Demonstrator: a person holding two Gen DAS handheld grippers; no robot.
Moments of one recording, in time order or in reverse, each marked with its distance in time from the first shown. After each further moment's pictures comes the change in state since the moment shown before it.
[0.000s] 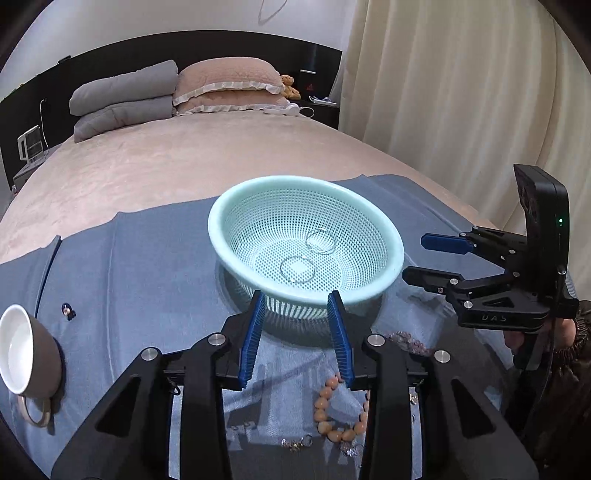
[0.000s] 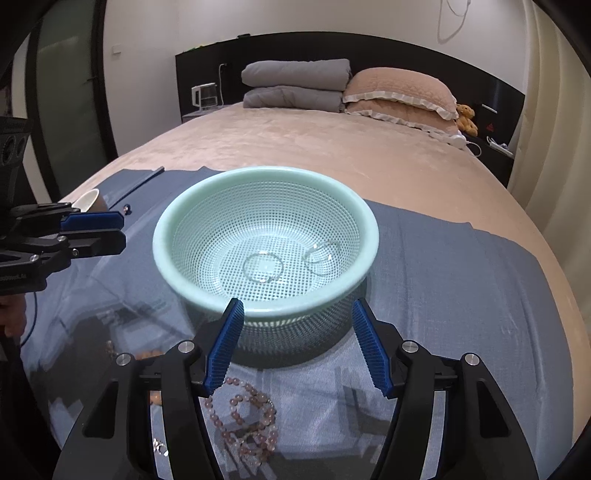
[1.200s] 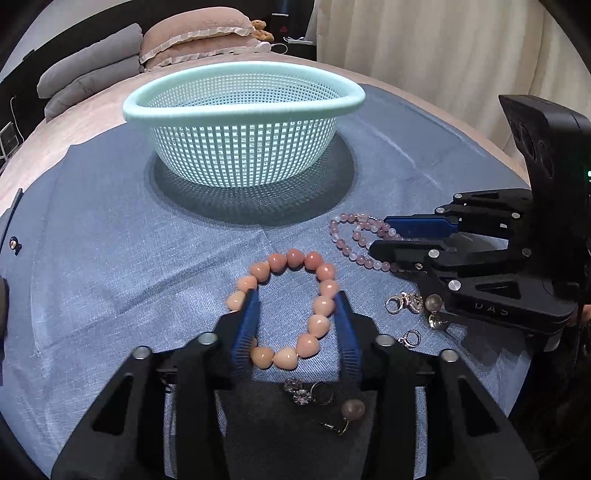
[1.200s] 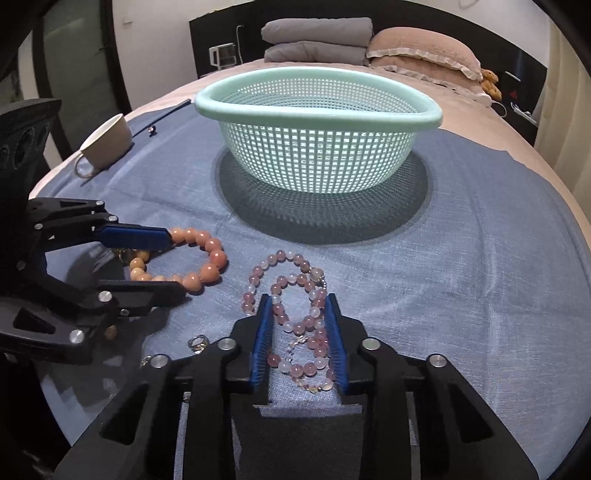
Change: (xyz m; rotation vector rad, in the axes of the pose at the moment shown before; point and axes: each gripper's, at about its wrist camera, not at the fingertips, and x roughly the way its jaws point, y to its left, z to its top) left arm 0.065 -0.032 -0.075 0.088 0.234 -0.040; right arm 0.031 0.033 -0.075 0.008 0.137 0.093
